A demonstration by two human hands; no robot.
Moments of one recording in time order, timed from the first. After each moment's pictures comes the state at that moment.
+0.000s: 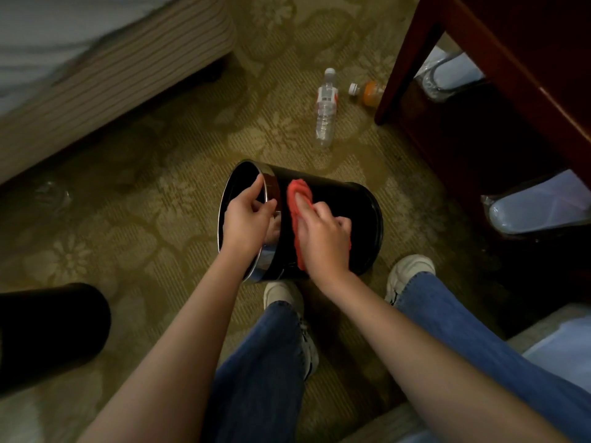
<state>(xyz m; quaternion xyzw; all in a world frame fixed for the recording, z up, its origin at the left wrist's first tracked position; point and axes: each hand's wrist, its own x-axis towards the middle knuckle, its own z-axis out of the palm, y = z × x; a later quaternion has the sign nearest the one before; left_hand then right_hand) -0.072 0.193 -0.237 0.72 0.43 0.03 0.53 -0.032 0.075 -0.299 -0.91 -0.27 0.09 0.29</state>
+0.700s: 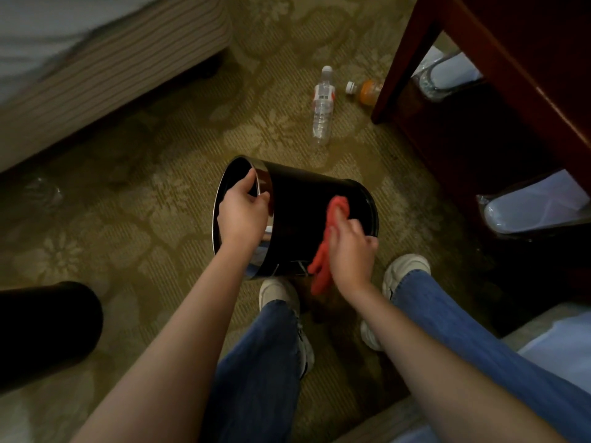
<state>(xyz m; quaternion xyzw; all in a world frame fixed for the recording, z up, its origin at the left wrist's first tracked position) -0.060 0.189 -0.233 0.75 0.49 0.02 0.44 -0.028 0.034 -0.334 -0.94 -0.16 0.17 0.27</state>
